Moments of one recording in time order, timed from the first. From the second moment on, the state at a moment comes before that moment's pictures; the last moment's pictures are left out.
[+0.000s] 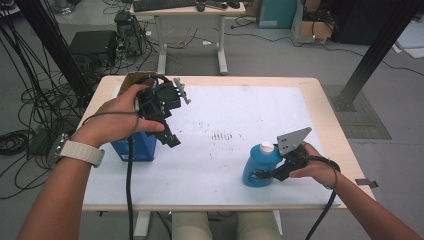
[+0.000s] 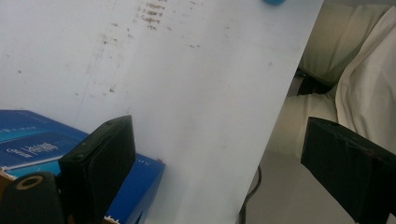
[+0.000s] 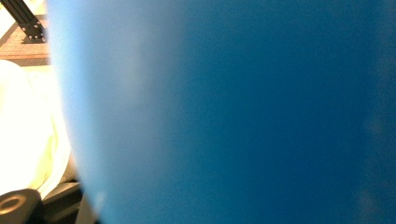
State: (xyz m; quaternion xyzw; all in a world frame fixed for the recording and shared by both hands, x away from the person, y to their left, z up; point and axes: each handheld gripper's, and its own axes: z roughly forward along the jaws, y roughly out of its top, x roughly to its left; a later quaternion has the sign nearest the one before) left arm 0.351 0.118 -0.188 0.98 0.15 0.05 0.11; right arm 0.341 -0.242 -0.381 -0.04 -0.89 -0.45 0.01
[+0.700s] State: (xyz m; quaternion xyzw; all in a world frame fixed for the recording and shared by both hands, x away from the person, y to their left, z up) left arm 0.351 0.118 -0.188 0.98 0.15 0.05 0.11; right arm 0.340 -0.242 -0.382 -0.04 -0.89 -0.46 0.01
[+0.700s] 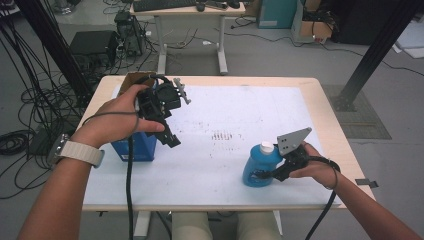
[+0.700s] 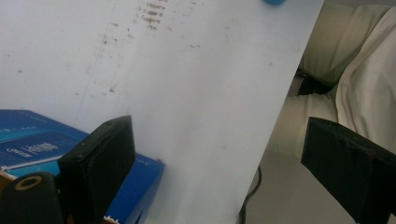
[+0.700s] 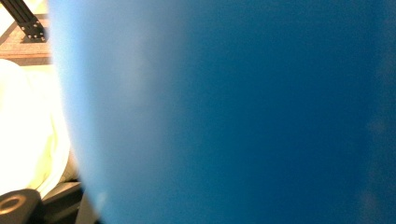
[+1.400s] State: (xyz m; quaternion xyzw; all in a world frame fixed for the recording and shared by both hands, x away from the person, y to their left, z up) left arm 0.350 0.111 -0.180 0.98 0.15 0.05 0.11; right arm 0.346 -0.249 -0.359 -0.03 -0.88 -0.47 0.00
